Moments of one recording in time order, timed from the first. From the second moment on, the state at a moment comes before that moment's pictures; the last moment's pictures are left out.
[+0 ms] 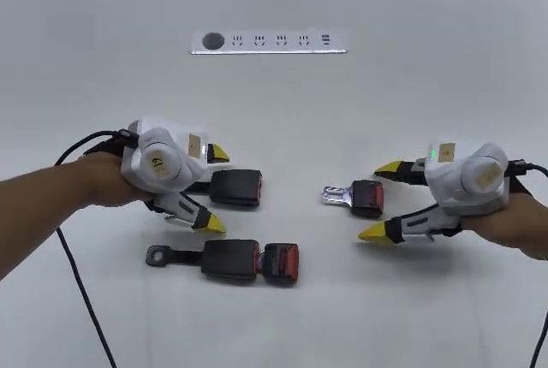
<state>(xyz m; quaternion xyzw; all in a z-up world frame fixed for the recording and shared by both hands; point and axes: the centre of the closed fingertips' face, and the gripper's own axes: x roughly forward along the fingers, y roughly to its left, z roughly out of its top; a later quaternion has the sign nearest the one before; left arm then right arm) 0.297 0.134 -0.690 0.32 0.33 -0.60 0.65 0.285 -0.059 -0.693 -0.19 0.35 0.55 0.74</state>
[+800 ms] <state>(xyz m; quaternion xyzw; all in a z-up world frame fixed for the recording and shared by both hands) 0.303 0.124 -0.689 0.31 0.32 -0.62 0.65 0.289 -0.056 -0.690 -0.25 0.33 0.55 0.72</state>
